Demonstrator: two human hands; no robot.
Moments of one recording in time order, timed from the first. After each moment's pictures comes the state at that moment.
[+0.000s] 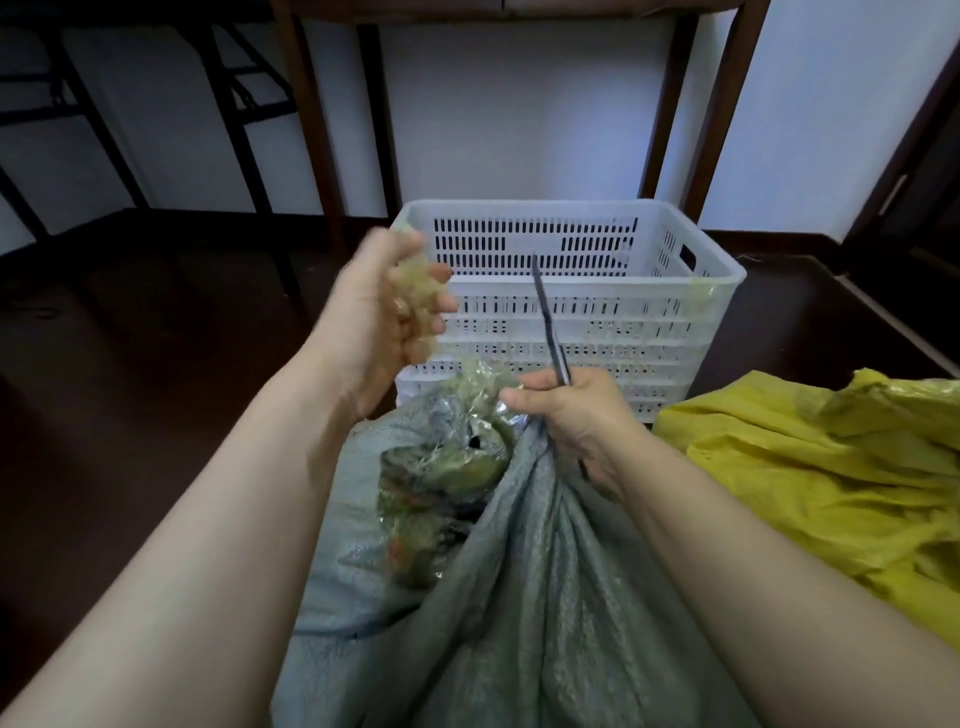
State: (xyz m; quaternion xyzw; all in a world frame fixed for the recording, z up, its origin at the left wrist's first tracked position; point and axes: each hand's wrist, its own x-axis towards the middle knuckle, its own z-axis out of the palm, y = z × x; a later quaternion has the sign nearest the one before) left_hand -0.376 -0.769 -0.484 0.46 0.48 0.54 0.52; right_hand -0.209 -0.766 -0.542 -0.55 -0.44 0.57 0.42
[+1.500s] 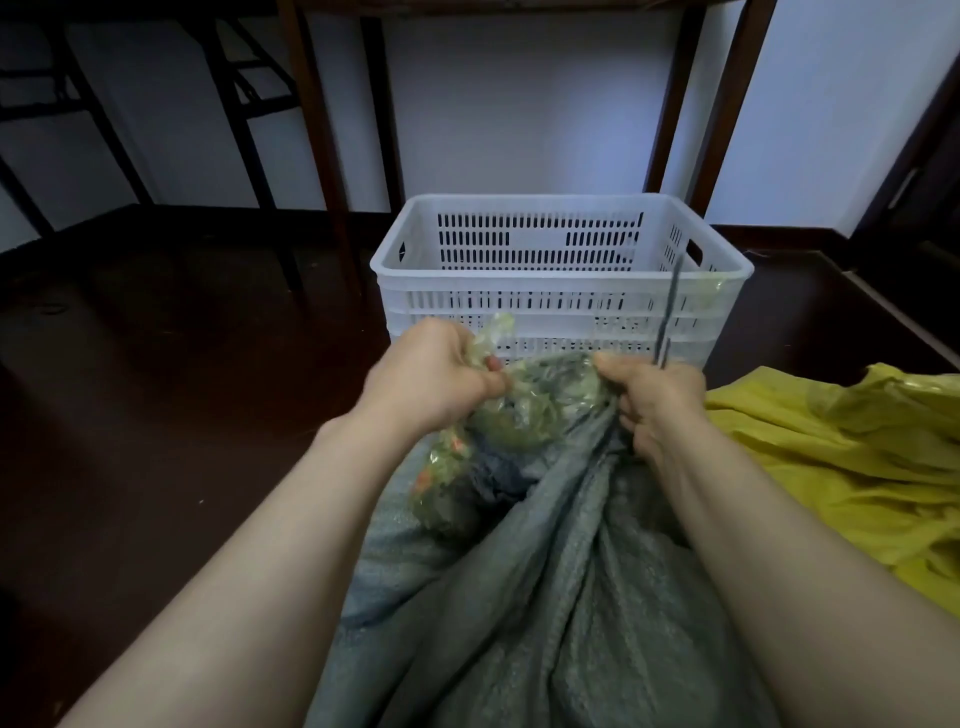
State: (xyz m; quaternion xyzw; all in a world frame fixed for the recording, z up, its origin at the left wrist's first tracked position) left_hand -0.359 -0.767 -0.518 0.63 0.66 0.32 0.25; right_hand -0.161 -0.729 -0.565 -0.61 -0.25 0.50 0.56
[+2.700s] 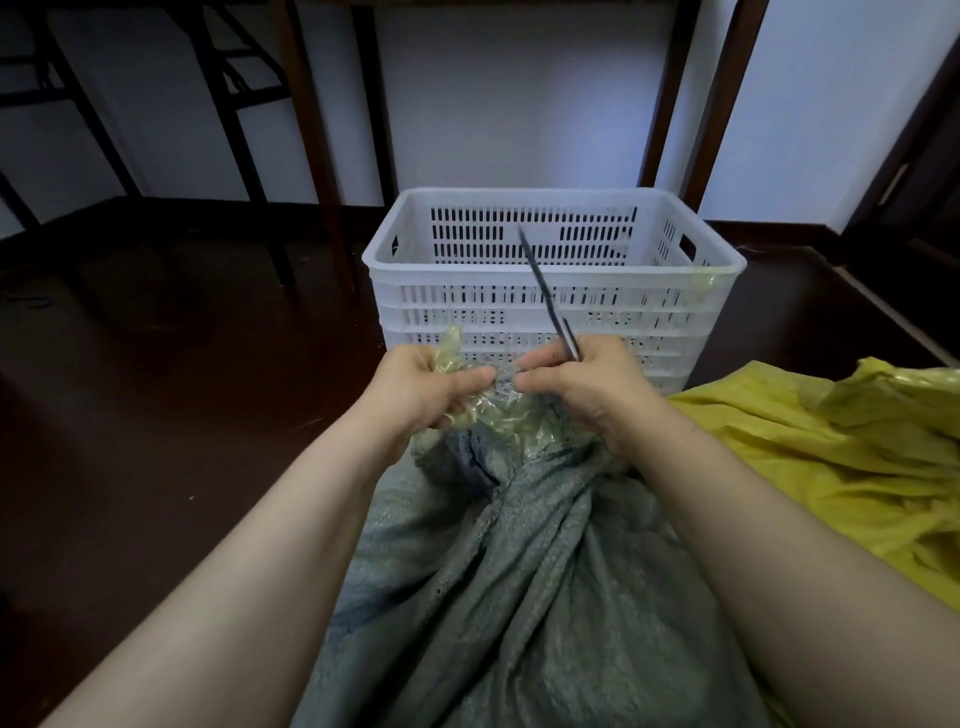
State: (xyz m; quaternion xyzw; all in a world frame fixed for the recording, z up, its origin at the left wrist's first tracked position) left_hand -0.361 -0.763 -0.546 0.51 0.61 0.42 0.44; right_hand -0.194 -0.754 -0.537 -0.56 -0.55 0.48 0.39
